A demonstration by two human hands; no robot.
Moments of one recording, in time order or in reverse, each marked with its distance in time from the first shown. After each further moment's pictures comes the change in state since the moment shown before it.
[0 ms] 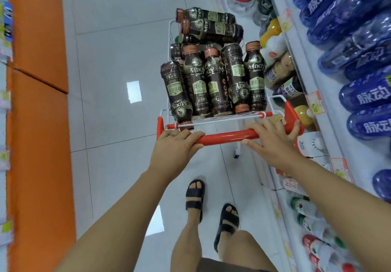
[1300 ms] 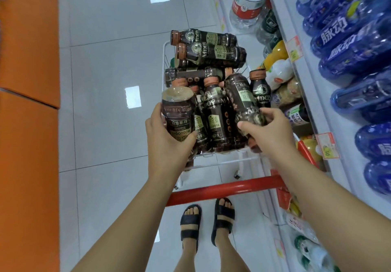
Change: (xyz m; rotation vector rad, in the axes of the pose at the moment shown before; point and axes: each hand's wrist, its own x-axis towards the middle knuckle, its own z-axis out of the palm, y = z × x) left_hand 0.120 -0.012 -0.024 -0.934 0.469 -0.614; right_hand 0.125 -0.023 -0.061 0.856 0.213 0.429
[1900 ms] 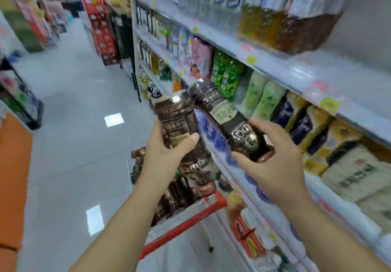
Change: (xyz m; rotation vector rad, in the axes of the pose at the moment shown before) left_hand -0.121 0.294 -0.110 -0.605 -0.501 0.460; right_hand -0.274 -0.104 -0.245 0.069 0.585 -0.758
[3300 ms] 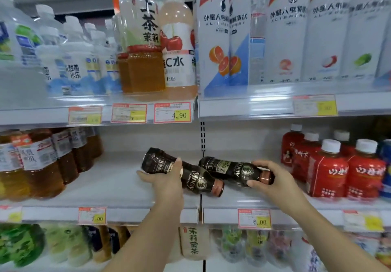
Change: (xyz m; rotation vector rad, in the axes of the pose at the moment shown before) left_hand -0.052 0.128 0.412 -0.403 -0.416 -0.472; right_hand -0.125 0.047 -0.383 -0.314 0.720 0.481
